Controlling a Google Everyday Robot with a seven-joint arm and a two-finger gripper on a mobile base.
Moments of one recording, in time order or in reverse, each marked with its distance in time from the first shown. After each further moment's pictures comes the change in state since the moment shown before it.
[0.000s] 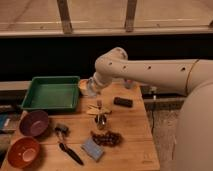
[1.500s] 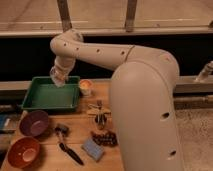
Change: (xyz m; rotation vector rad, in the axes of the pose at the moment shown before) arm -0.170 0.112 0.034 -0.091 -0.032 -0.447
